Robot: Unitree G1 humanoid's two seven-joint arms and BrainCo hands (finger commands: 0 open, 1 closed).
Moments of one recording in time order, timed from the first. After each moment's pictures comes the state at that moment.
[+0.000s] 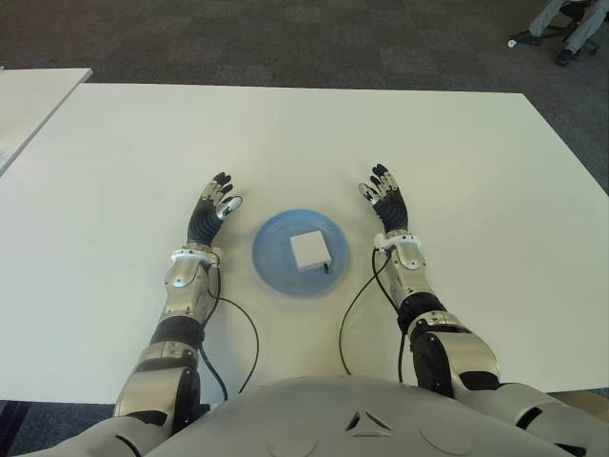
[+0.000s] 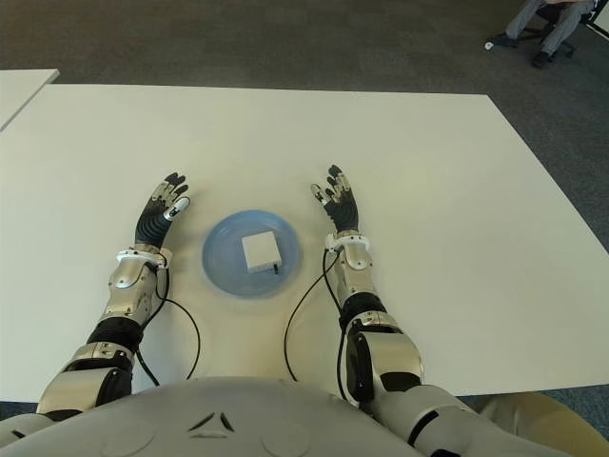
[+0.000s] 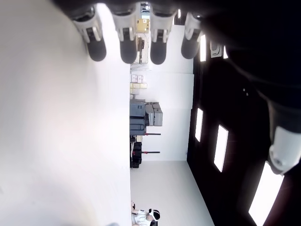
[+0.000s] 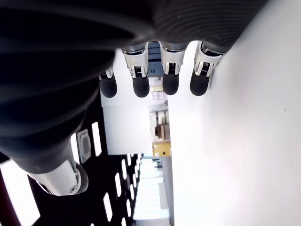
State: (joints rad) left arm -0.15 0.13 0.17 0.77 -0.13 -0.48 -0.22; right arm -0.39 -0.02 -0.13 1.00 0.04 -0.59 0.09
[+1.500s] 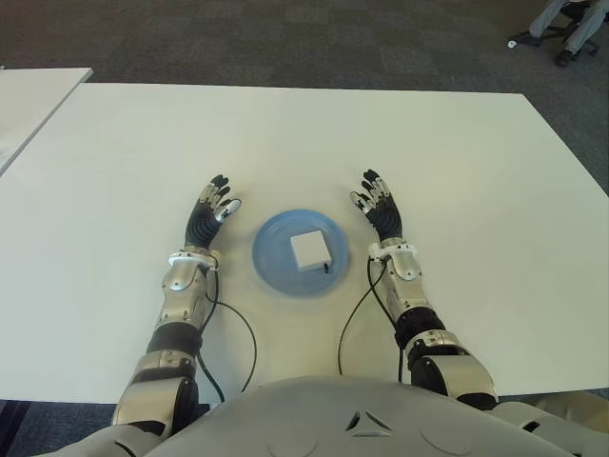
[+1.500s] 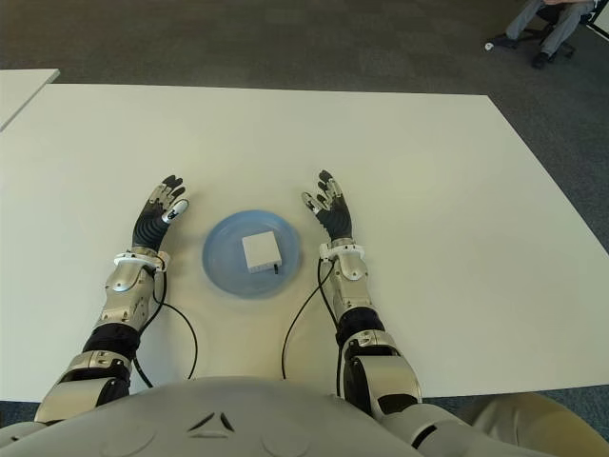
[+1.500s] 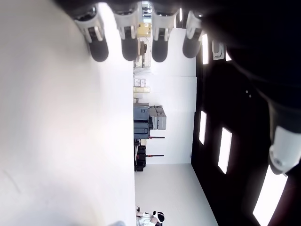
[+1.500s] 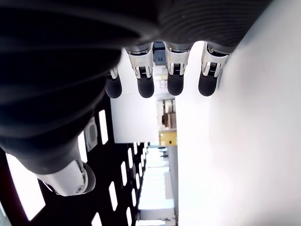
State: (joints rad) left arm -0.11 0.13 0.17 0.69 -0.12 -0.43 -0.21; right arm -0.29 0.02 -0.06 0.85 0.02 -0.55 0.08
